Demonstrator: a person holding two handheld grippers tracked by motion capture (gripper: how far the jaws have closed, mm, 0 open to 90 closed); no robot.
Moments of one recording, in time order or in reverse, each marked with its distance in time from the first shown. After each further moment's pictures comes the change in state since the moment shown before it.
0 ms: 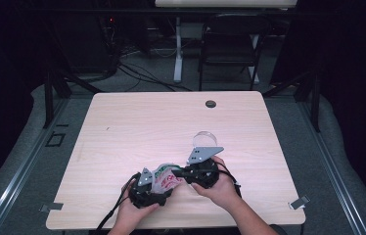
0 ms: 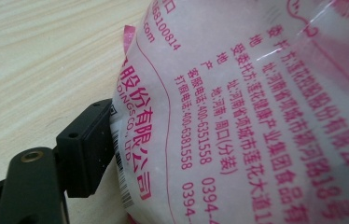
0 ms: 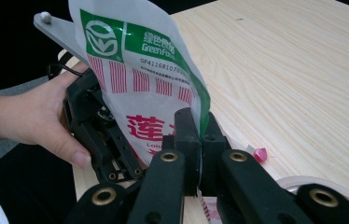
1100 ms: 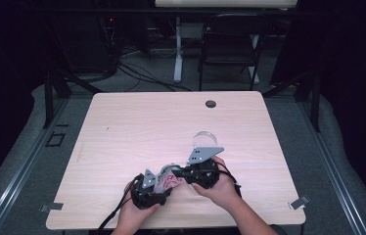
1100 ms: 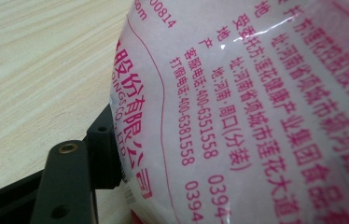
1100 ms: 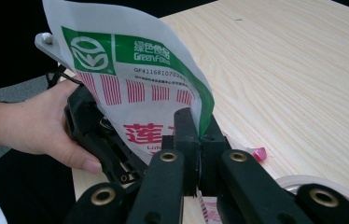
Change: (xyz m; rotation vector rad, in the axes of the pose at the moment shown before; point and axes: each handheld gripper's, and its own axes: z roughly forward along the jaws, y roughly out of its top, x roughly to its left) left arm -0.006 -0.002 0.005 0.025 0.066 0.047; right arm 0.001 -0.001 0.000 -0.004 -0.005 0.002
